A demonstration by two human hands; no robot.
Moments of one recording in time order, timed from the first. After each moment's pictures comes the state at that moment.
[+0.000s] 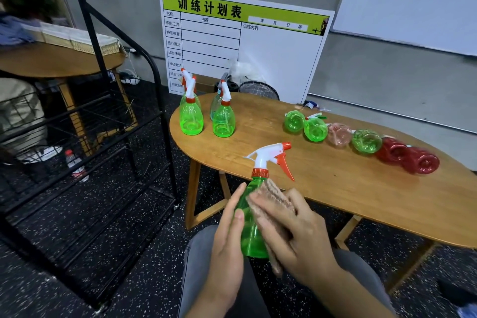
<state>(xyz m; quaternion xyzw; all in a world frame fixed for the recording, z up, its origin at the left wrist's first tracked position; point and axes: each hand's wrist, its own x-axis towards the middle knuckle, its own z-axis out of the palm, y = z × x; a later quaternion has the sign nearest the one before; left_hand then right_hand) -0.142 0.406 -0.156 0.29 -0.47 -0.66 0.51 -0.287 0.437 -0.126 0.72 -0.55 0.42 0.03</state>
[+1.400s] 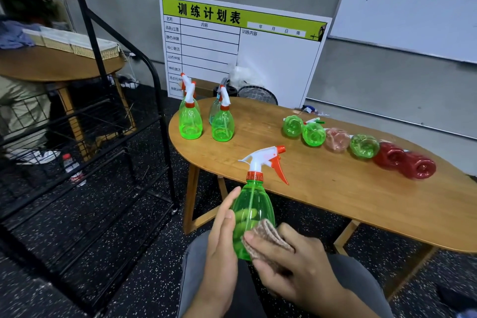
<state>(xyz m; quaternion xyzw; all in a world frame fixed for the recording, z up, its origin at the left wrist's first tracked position) -0.140 0.402 -0.151 0.30 -0.45 -0.66 0.52 -0.292 0.453 -0.145 0.79 -0.47 0.38 0.08</state>
